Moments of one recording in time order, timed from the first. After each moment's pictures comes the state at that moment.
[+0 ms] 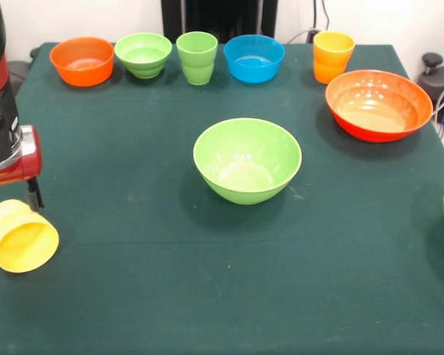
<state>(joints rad) -0.28 0.18 -0.97 0.77 1.14 0.98 3.59</state>
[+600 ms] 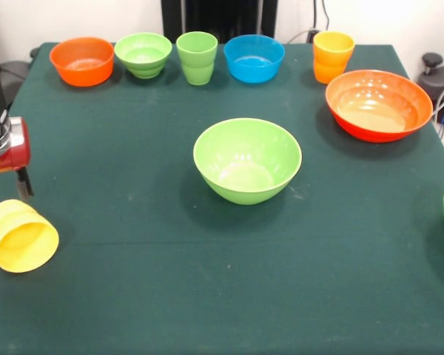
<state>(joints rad) -0.30 0.16 -0.94 0.79 1.07 0.97 3.59</state>
